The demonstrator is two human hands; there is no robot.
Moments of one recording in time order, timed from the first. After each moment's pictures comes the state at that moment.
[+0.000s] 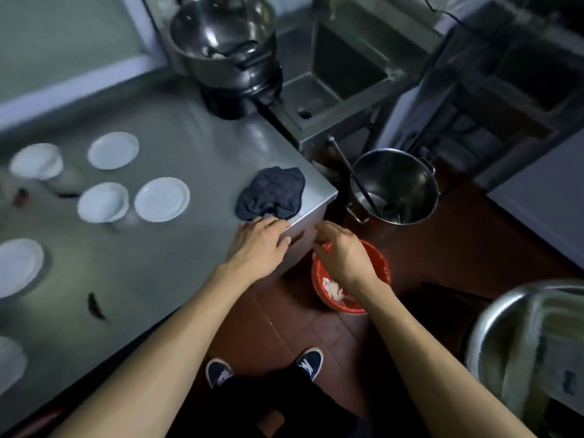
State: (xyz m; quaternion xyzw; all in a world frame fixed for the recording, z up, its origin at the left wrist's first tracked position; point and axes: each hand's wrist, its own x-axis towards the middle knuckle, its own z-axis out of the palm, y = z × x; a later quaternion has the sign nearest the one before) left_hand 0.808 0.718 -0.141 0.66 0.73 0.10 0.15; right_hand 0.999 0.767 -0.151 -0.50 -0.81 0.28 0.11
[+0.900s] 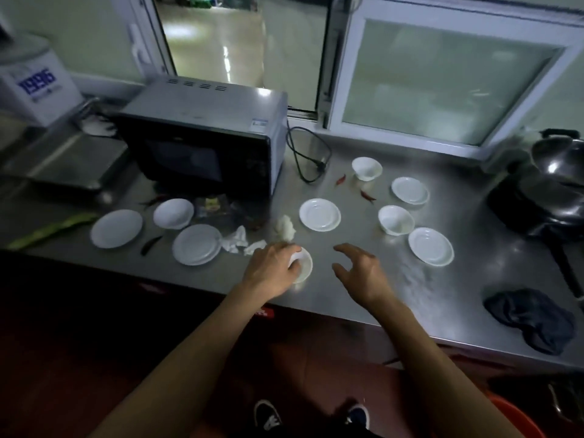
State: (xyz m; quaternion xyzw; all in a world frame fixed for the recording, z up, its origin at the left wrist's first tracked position) left_hand 0.512 0.288 -0.100 0.30 0.93 0.21 0.08; right_hand 0.612 0.477 -0.094 -0.13 -0.94 0.30 0.07
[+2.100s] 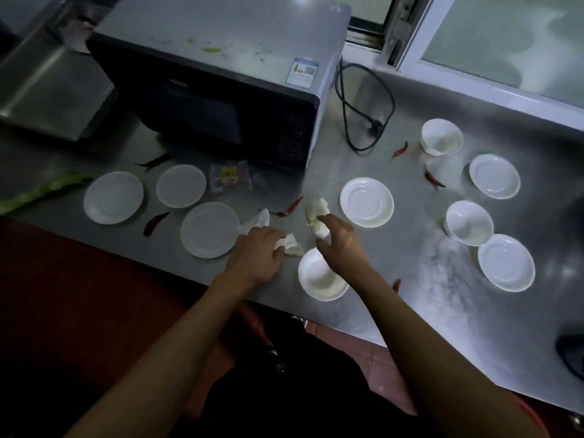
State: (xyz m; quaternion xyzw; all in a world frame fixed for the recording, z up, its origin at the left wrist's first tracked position) left_hand 0.378 0.242 -0.197 0.22 0.94 0.19 0.18; right_hand 0.422 0.448 -0.207 -0.11 -0.94 0.31 -0.05
